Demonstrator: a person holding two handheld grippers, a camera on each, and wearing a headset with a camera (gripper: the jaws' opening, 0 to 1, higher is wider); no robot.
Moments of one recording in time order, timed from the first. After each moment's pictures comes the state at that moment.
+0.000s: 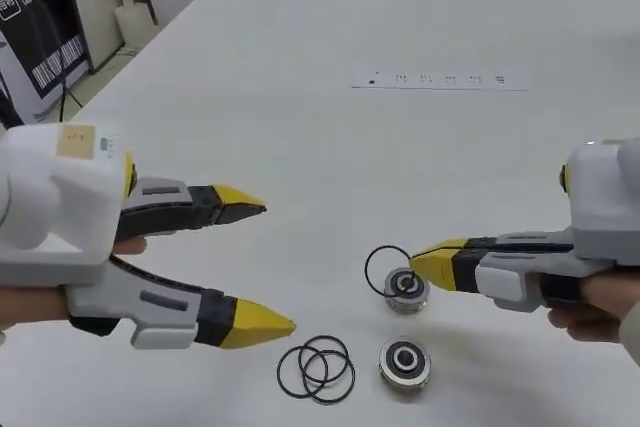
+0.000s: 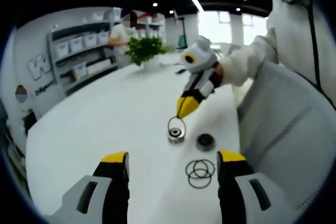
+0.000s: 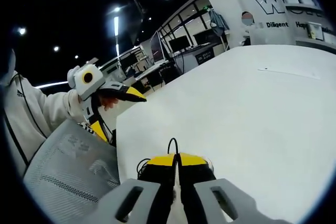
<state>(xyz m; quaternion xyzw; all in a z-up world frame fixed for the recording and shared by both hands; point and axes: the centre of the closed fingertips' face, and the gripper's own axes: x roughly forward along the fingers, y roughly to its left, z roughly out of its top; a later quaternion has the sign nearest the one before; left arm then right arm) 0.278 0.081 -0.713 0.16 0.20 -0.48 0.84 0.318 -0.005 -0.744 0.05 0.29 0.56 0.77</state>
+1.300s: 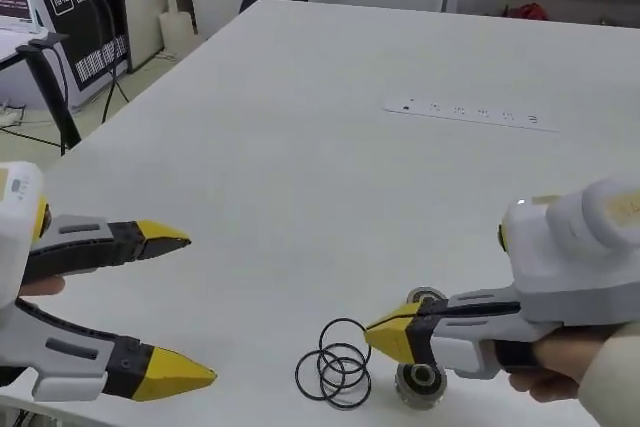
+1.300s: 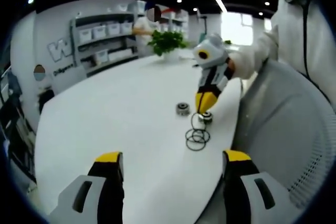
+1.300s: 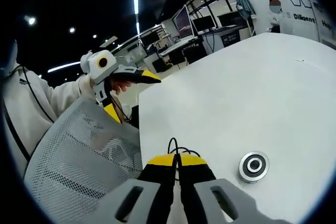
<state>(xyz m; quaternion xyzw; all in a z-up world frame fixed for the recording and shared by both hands) 0.233 0.151 -0.729 0.13 0.23 -0.40 0.88 0.255 0.042 -0.764 -0.01 0.34 0.64 0.69</state>
